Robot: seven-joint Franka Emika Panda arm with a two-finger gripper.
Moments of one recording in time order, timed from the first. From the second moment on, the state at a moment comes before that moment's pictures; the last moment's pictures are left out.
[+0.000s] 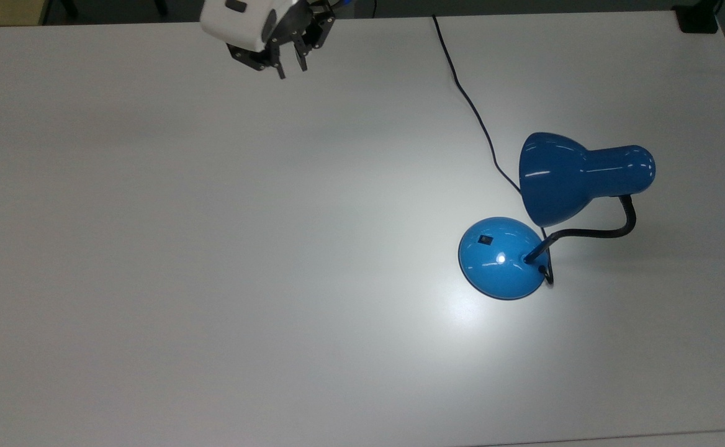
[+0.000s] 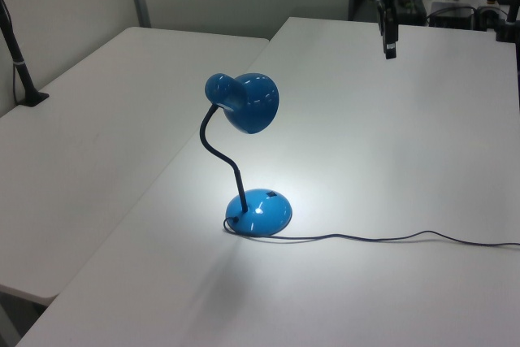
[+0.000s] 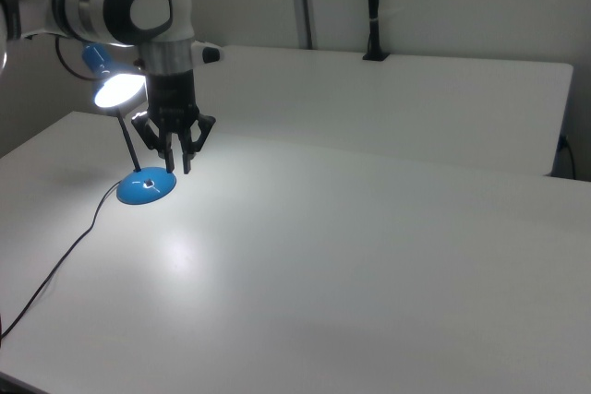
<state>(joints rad) 0.04 0.12 -0.02 -1.63 0.03 1.58 -0.42</state>
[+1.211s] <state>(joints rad) 0.34 0.49 -0.01 -1.63 0.25 2.30 -0.80</state>
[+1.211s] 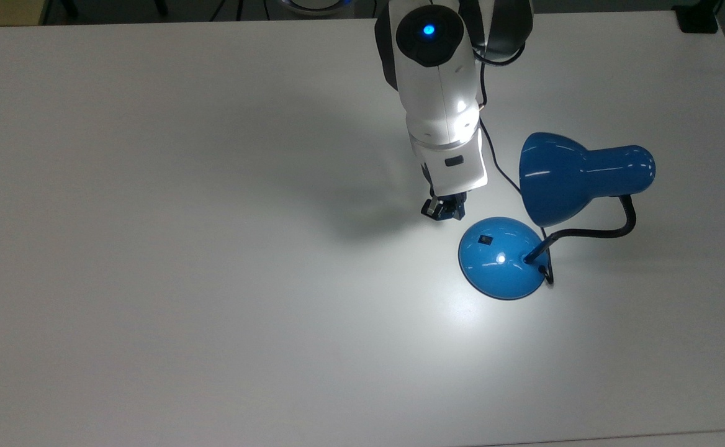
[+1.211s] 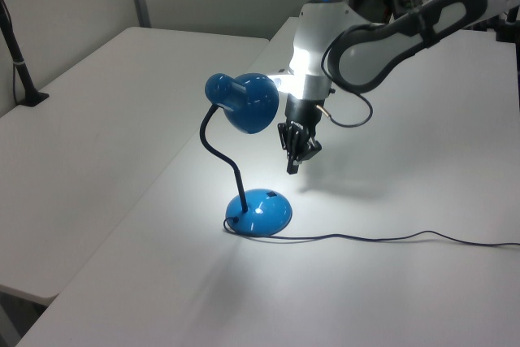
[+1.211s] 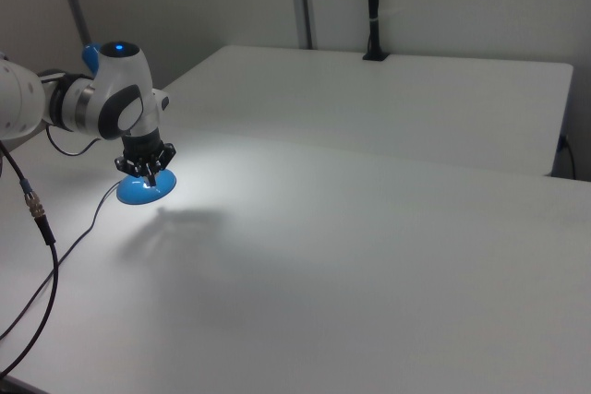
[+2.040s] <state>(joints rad) 0.39 0.59 -0.01 -1.54 0.25 2.36 -0.82</state>
